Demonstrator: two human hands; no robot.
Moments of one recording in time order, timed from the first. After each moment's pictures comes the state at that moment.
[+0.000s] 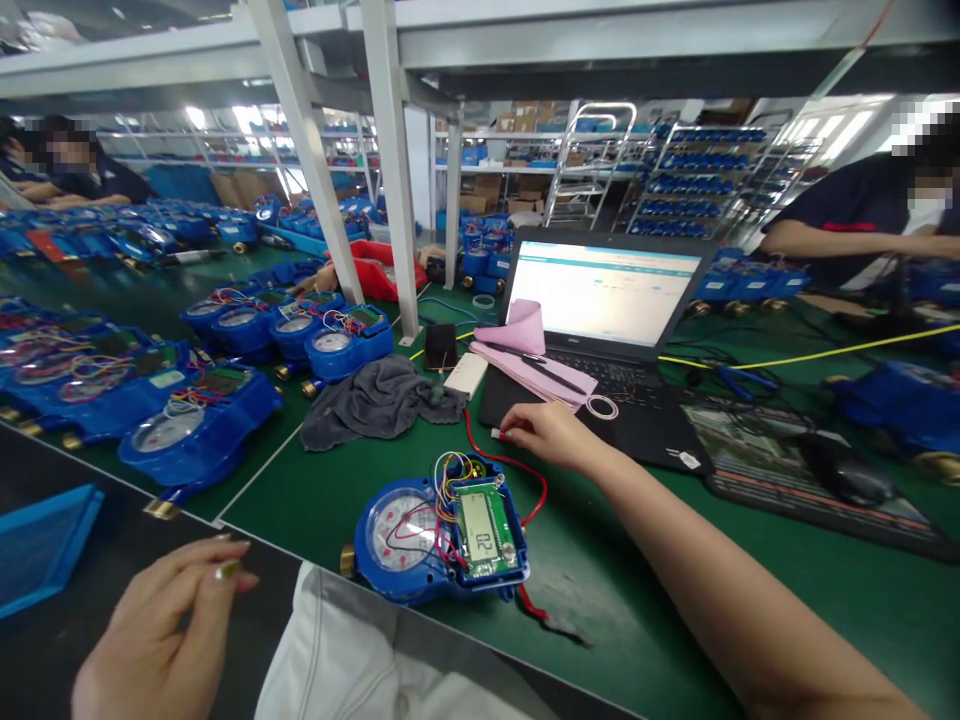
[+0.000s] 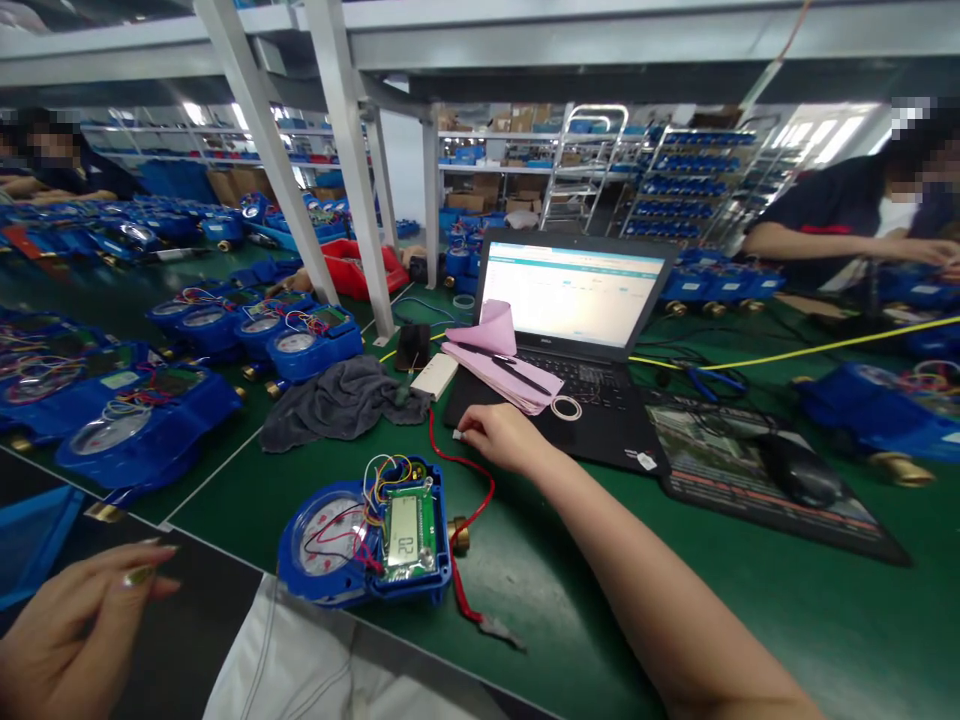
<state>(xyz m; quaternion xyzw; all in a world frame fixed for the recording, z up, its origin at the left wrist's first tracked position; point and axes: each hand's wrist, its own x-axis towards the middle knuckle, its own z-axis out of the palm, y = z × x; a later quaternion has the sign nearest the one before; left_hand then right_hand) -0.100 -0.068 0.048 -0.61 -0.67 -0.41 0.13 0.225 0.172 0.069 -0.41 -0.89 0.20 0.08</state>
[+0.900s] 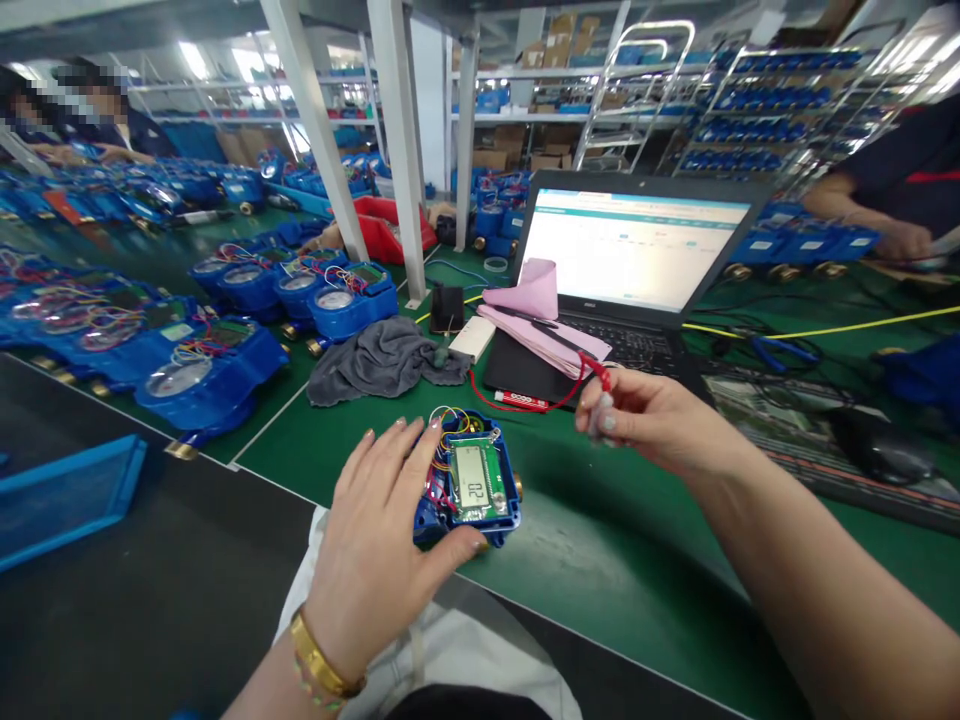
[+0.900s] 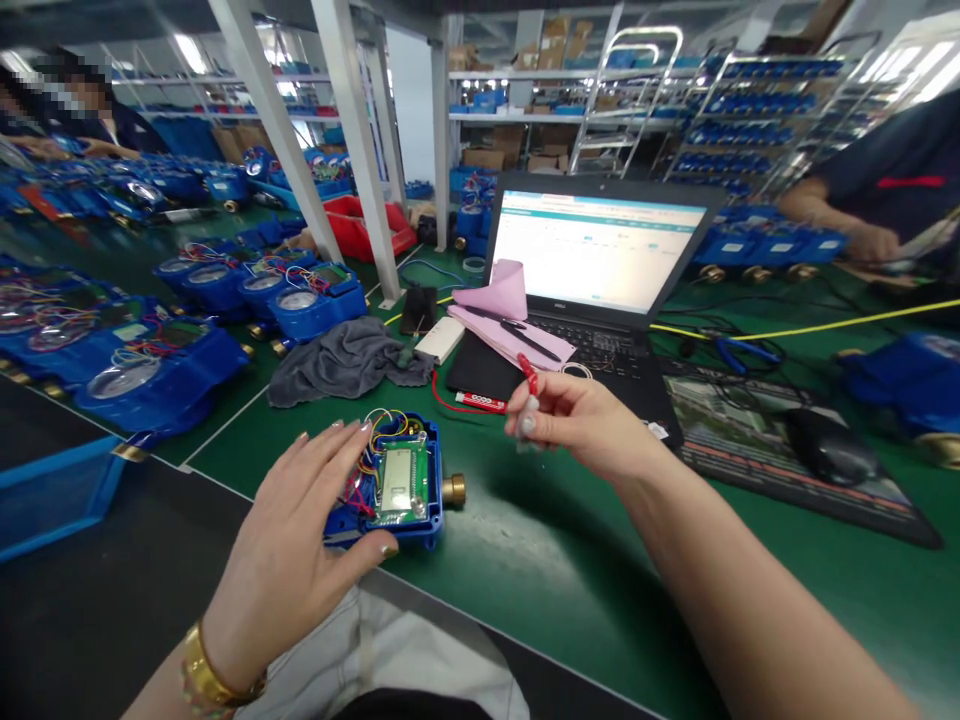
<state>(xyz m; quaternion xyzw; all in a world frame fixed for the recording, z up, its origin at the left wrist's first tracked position) 0.037 -0.022 0.087 -0.77 -0.58 -0.25 0.07 0.294 0.130 0.095 -0.33 -0.68 0.58 0.30</state>
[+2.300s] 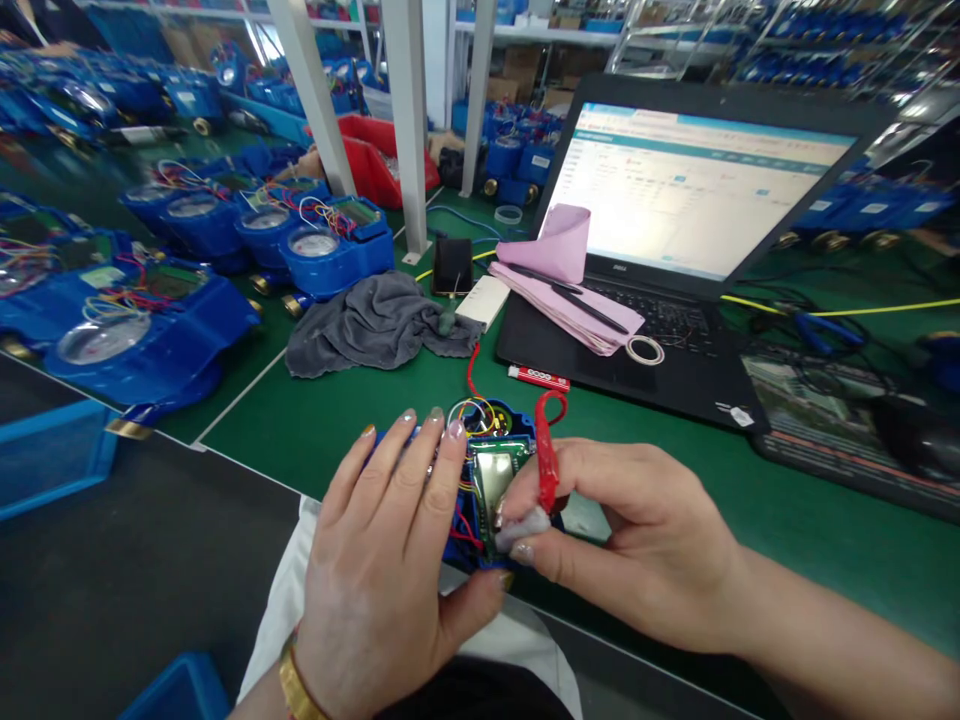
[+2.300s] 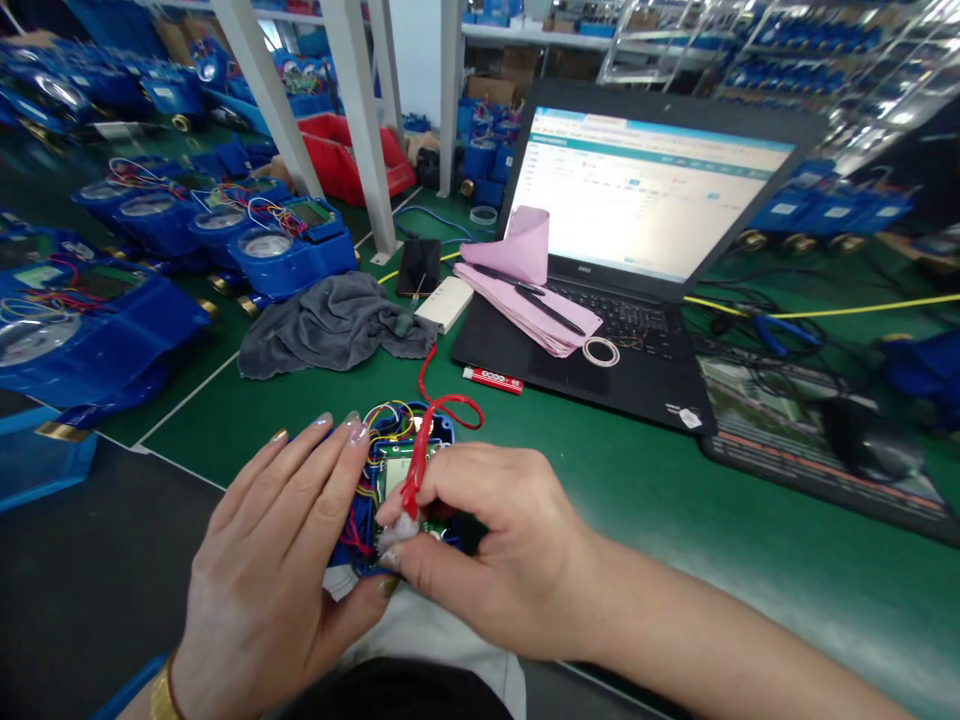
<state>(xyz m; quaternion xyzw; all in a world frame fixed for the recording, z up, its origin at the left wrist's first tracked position) 0.039 -0.021 0.075 -0.79 -0.55 -0.27 0.11 0.220 0.059 0.109 -0.20 -0.83 0.40 0.33</state>
